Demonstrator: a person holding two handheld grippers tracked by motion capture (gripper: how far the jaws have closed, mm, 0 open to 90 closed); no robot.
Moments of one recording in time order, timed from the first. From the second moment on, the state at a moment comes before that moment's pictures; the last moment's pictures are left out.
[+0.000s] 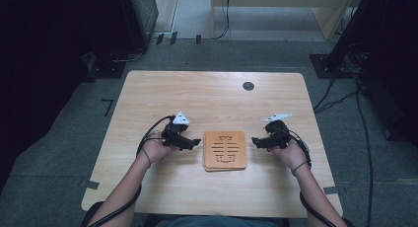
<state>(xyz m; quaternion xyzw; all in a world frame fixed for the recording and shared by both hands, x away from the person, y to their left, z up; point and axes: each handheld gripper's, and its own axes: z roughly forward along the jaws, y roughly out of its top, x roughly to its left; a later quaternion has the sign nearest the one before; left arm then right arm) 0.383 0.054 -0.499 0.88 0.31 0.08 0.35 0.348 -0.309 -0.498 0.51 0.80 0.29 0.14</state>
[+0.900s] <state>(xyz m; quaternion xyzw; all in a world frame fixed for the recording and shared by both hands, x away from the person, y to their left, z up) 0.381 0.055 -0.497 0.88 0.30 0.08 0.35 0.341 -0.289 -0.499 0.49 0.81 0.28 0.13</state>
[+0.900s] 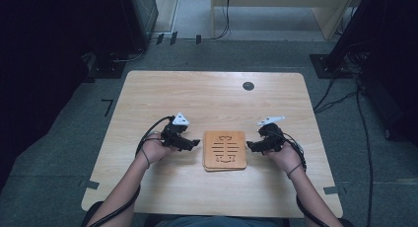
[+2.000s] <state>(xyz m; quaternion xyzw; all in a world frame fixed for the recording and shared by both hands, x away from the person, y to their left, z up) 0.379 0.054 -0.498 0.89 0.29 0.08 0.35 0.339 -0.277 -0.501 0.48 0.82 0.28 0.13</state>
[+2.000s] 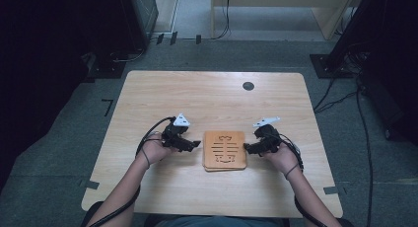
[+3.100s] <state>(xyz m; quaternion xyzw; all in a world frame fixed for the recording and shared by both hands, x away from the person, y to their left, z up) 0.376 0.062 -0.498 0.88 0.30 0.09 0.35 0.340 -0.265 -0.497 0.46 0.83 0.28 0.13</state>
